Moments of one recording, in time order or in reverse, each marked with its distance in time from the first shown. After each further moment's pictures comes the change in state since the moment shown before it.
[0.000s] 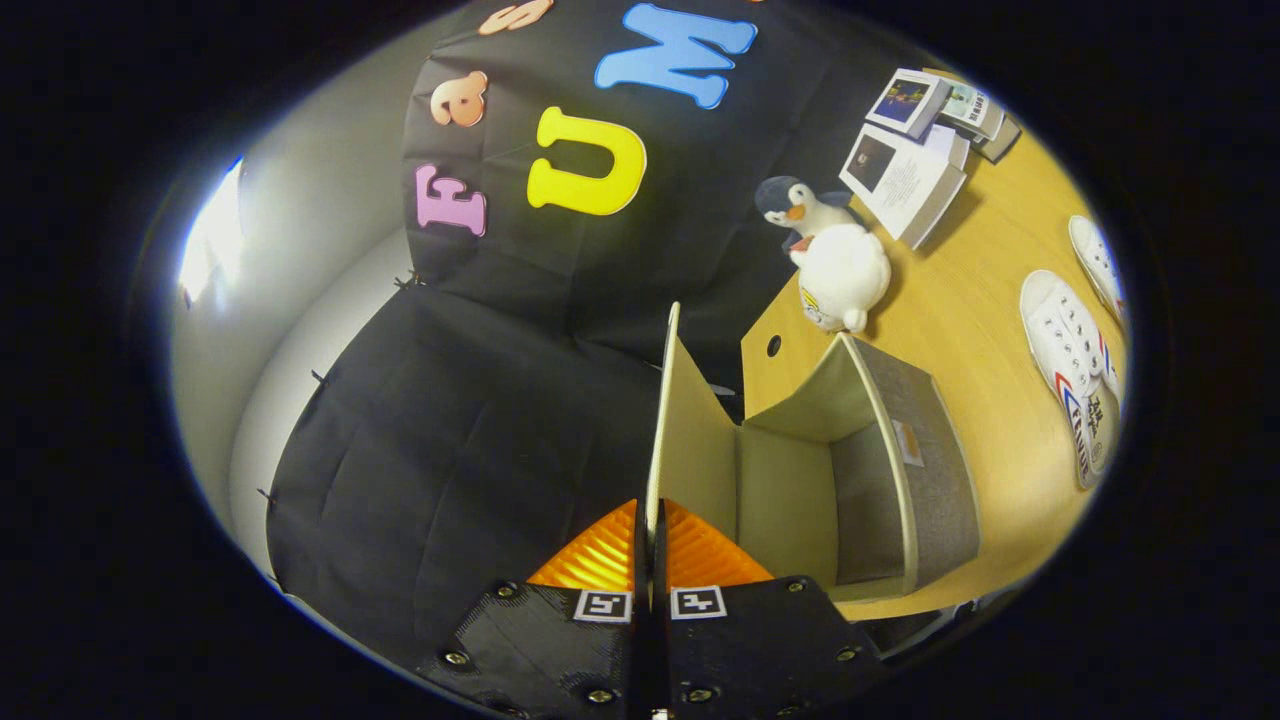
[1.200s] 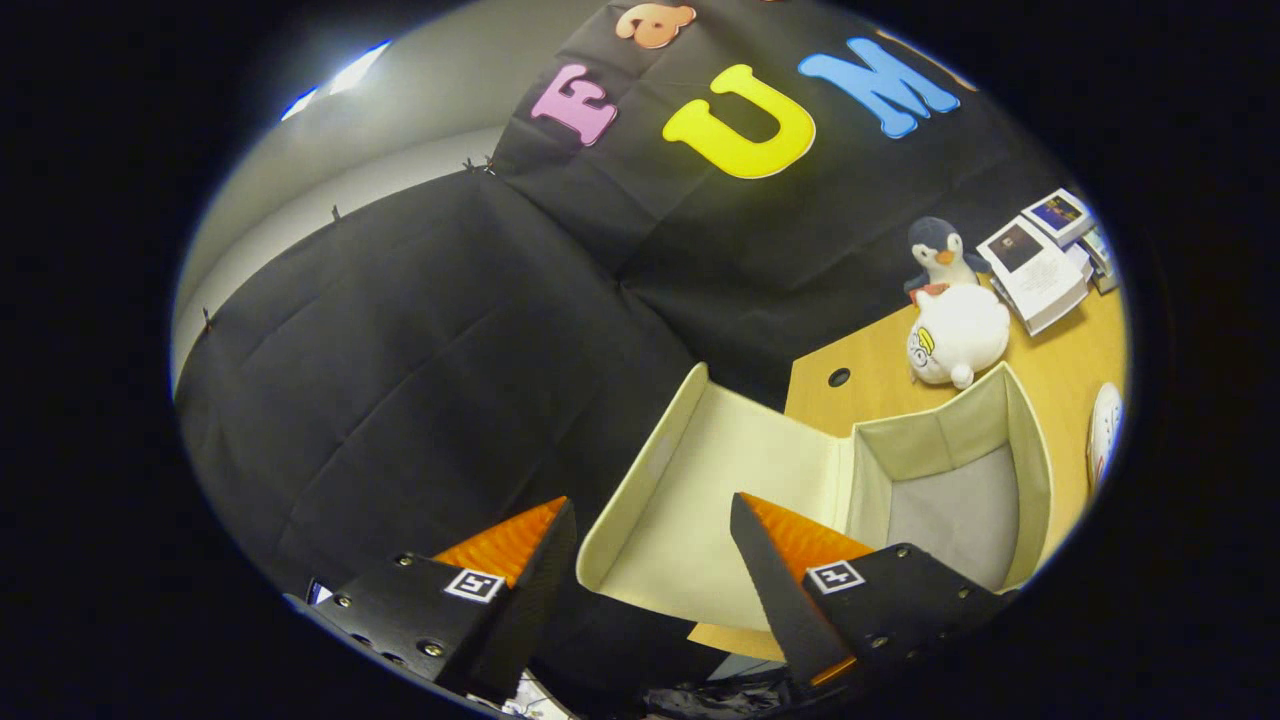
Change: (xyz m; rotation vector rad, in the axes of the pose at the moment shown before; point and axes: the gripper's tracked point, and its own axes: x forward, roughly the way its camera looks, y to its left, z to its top) arm 0.105 0.072 -0.076 -0.461 0.016 -0.076
